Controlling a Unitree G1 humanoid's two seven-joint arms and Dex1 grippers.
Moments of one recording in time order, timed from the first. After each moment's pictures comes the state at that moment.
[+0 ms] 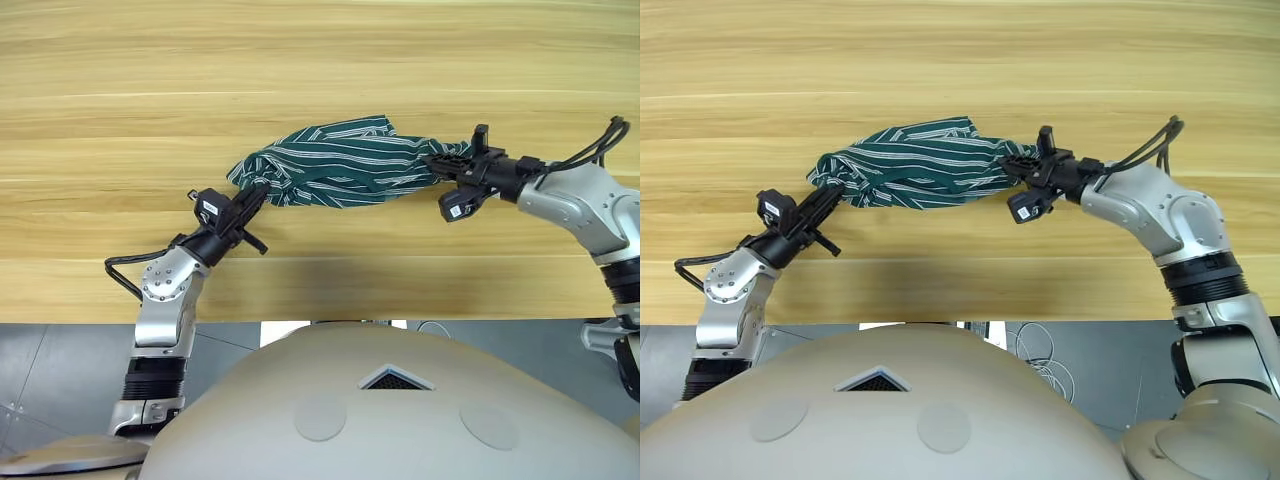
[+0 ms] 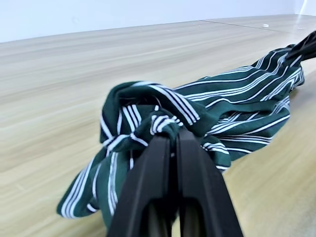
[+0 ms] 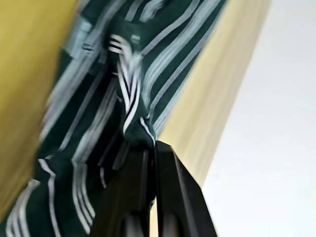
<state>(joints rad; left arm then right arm) 0.42 0.36 -0.02 -0.16 -0.26 -0.12 -0.61 -0.15 -0.86 0.31 0.07 -0.74 -0.68 0.45</state>
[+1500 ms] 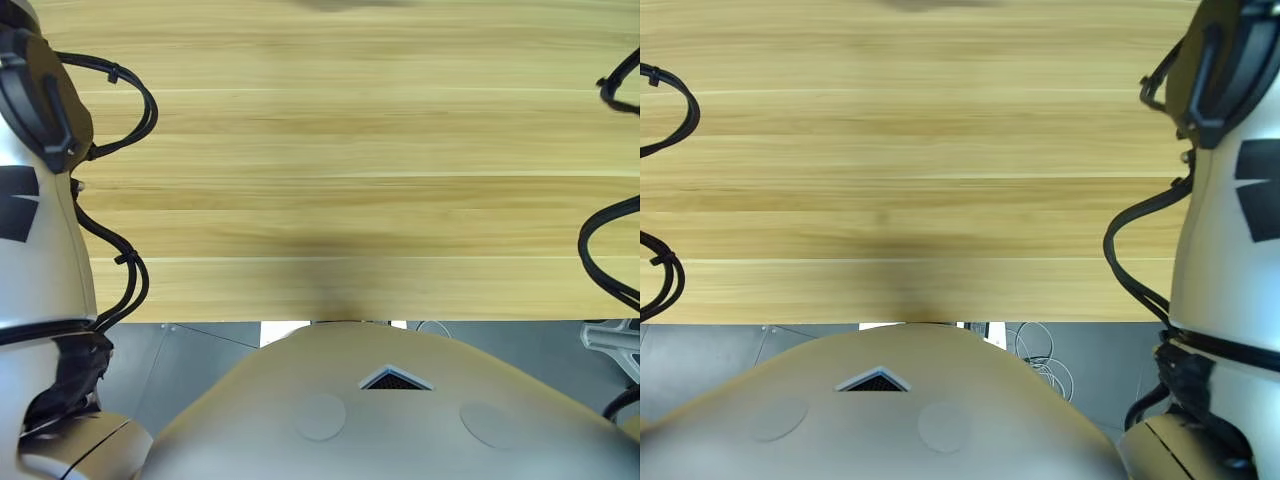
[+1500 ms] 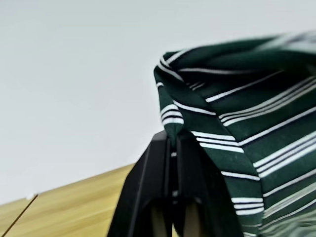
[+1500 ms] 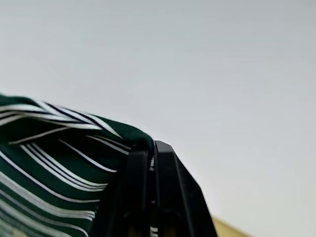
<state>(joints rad) -1.42 0.57 0.06 1.30 -0.10 -0.05 -0.47 -1.54 -0.46 0.00 1.35 0.01 -0.10 0.52</state>
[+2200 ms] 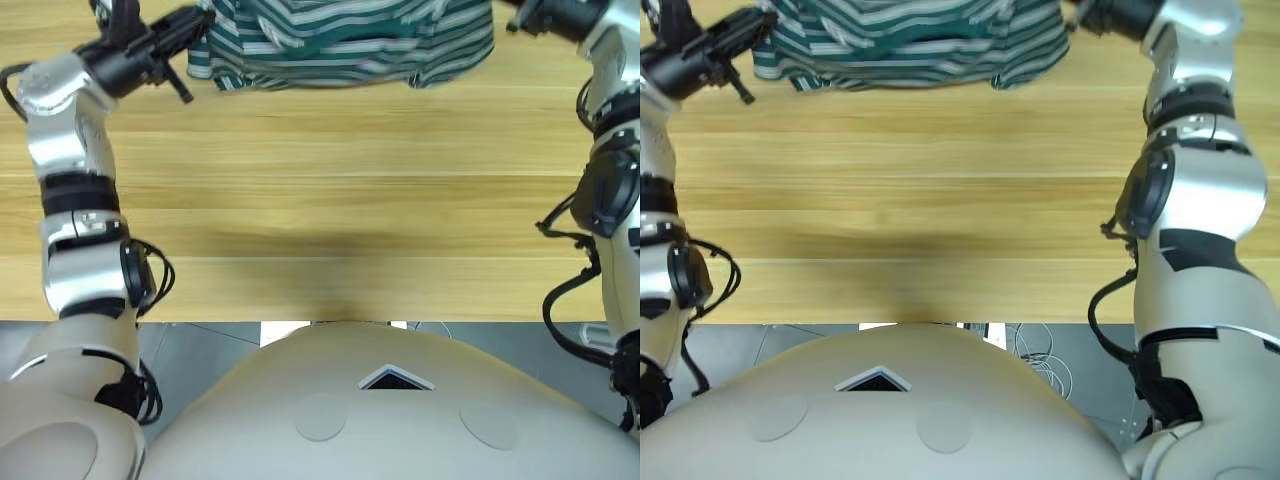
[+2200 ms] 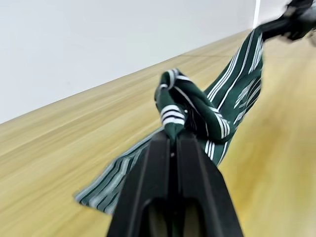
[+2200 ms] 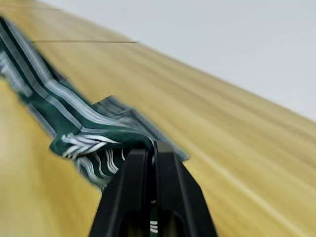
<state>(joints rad) -0.39 0.58 0.17 0.43 -0.36 0.02 -1.16 -0.91 -0.52 -0.14 1.28 0.05 -0.34 1.28</state>
